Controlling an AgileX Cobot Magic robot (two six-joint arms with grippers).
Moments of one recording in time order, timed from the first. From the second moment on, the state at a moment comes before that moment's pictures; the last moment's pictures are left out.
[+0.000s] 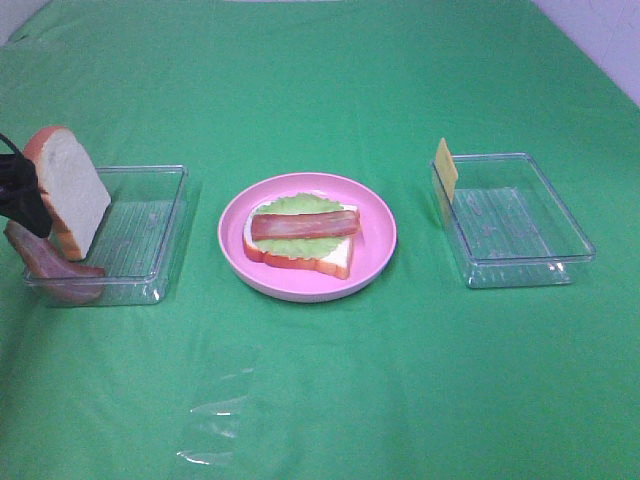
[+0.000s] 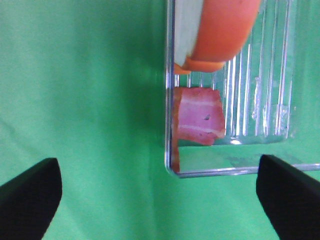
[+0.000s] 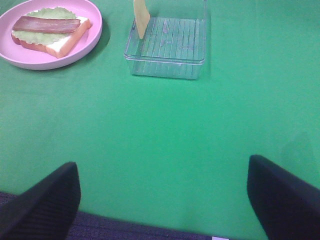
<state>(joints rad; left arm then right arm) 0.07 1.75 -1.08 -0.28 0.73 0.16 0.12 0.00 -0.46 0.01 1.10 -0.07</state>
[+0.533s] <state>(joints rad) 0.07 1.79 -1.08 -0.30 0.68 0.18 0.12 0.00 -0.46 0.01 1.10 -0.07</state>
